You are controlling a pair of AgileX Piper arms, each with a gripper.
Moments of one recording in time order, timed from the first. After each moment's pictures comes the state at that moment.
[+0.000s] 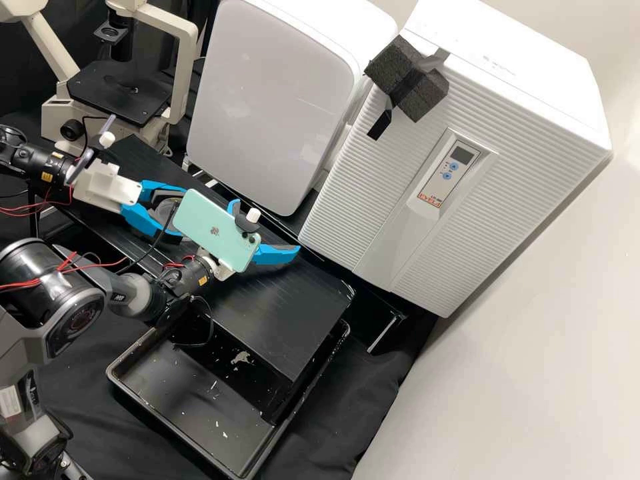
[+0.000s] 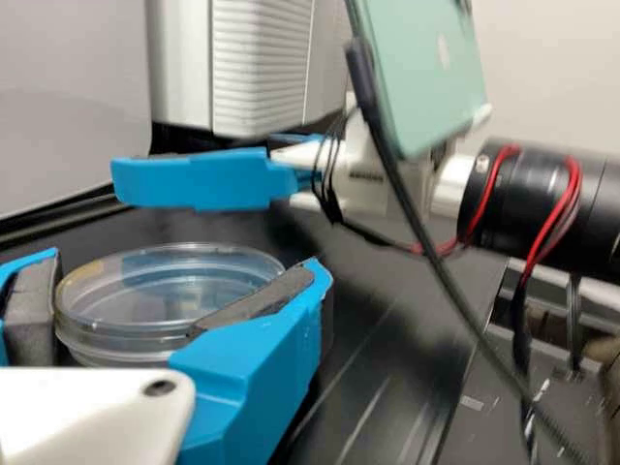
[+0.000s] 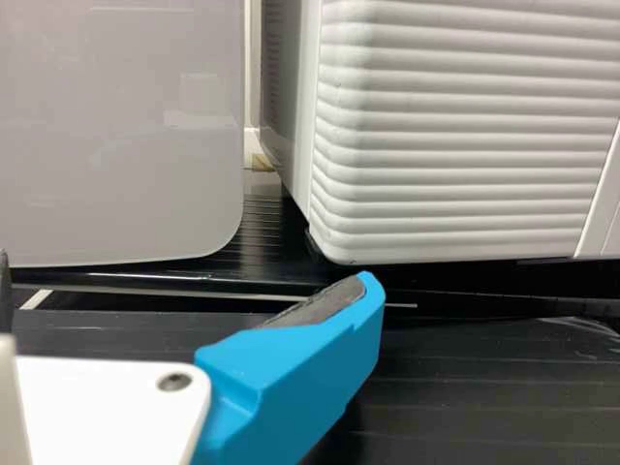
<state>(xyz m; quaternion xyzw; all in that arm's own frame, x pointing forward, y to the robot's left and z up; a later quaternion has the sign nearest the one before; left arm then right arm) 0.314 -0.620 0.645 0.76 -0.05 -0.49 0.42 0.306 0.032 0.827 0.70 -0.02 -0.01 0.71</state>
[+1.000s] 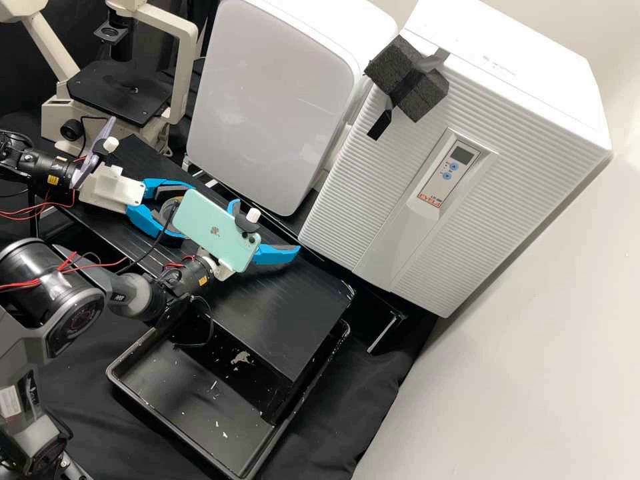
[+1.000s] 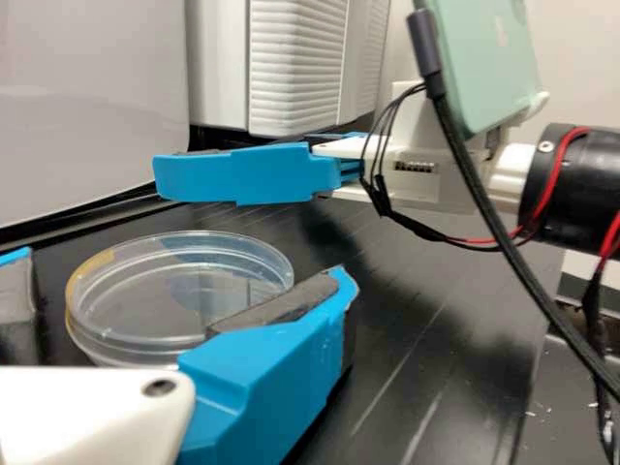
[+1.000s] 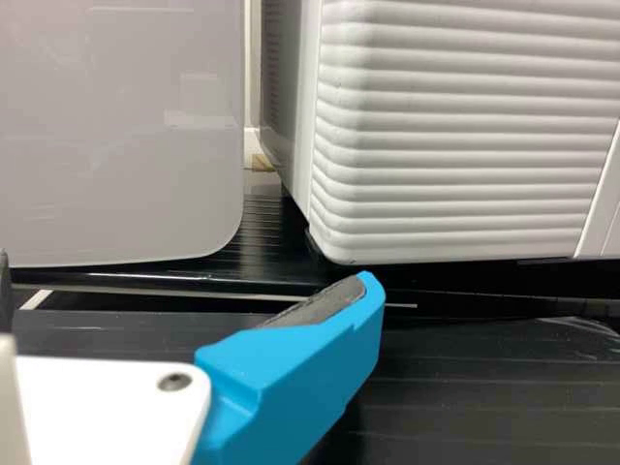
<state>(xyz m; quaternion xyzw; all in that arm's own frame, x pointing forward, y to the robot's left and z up) 0.321 -0.609 0.641 0.76 -0.06 -0.47 0.43 0.306 0.032 0.827 0.70 -0.02 -0.01 0.71</state>
